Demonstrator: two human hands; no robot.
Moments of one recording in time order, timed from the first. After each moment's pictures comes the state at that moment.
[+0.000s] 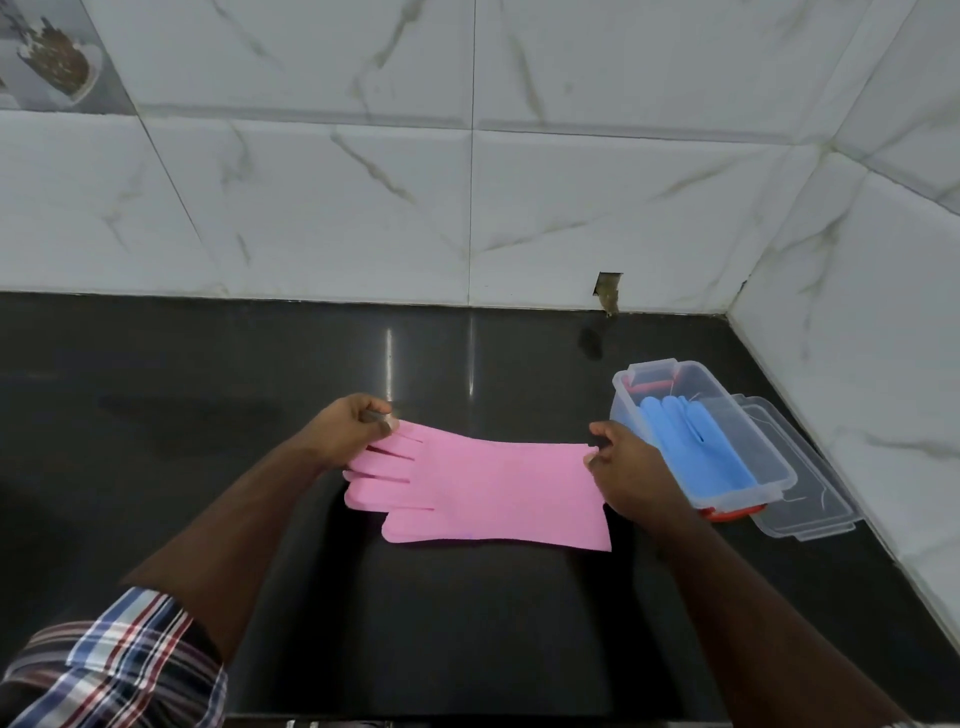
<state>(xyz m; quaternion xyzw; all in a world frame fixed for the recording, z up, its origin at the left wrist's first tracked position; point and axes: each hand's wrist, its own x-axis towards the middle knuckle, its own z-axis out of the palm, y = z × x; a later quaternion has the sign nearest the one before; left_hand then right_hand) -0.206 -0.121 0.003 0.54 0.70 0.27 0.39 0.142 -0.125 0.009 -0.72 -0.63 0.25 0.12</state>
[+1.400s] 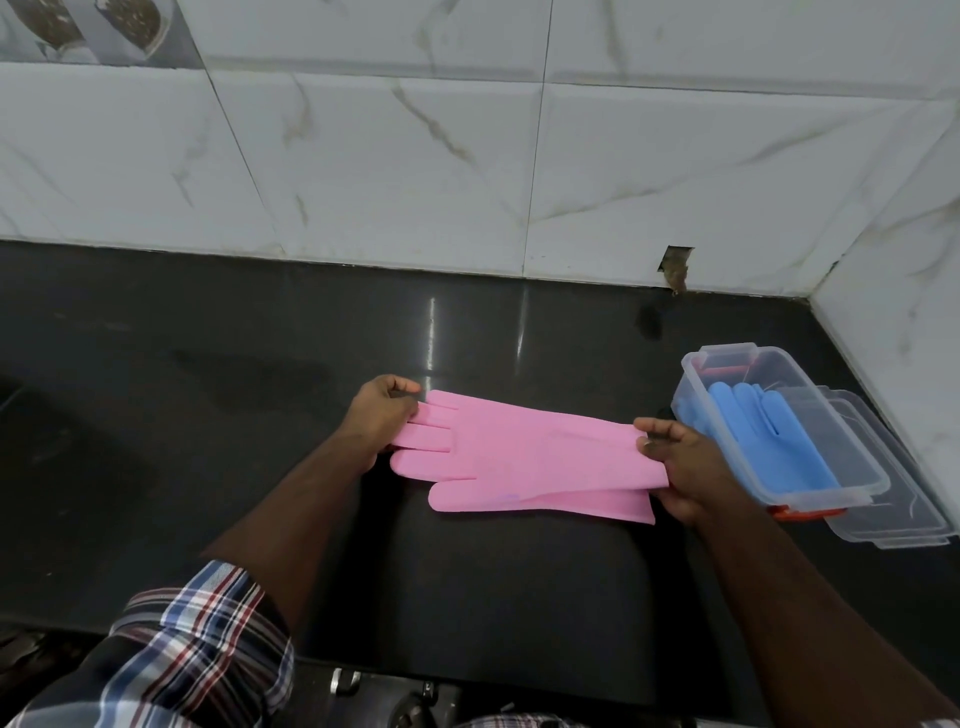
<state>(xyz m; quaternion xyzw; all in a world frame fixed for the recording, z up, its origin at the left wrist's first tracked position) -0.207 -0.131 -0.023 0.34 0.74 0.39 0.42 0.140 -0.103 -0.030 -0.67 -0.29 0.58 0.37</state>
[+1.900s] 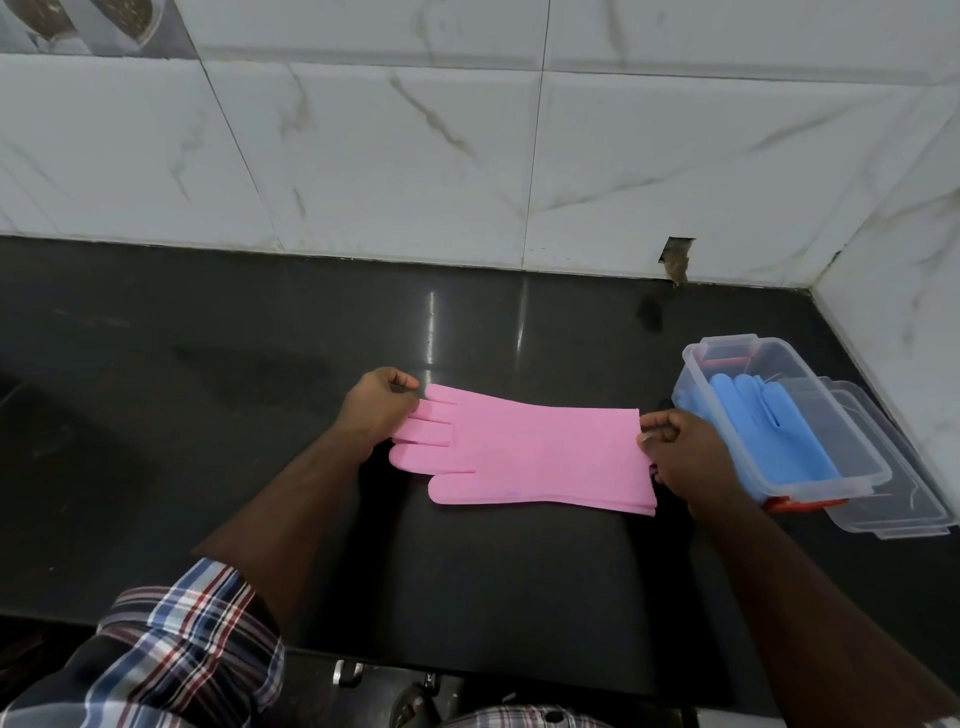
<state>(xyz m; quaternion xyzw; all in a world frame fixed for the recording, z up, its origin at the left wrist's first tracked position) -0.214 -0.131 -0.022 0.41 0.76 0.34 0.36 0.144 -0.107 -0.034 -0.75 -0.54 0.31 0.22</state>
